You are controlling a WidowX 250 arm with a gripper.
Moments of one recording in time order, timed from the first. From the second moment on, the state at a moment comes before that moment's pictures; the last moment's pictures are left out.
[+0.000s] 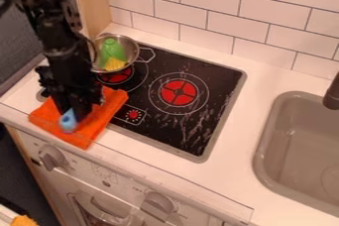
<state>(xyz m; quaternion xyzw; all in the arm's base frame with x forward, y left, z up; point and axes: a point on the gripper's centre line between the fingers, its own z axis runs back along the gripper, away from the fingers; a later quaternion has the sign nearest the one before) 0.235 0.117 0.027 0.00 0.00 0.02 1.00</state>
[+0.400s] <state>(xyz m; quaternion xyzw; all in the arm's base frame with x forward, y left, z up) 0.247 0.072 0.080 -0.01 -0.05 -0.02 1.00</state>
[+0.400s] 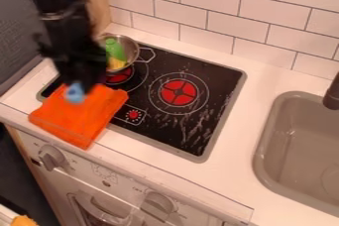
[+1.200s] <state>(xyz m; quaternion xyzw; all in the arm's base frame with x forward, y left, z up) 0.392 -0.001 0.026 0.00 -0.01 -0.03 1.00</state>
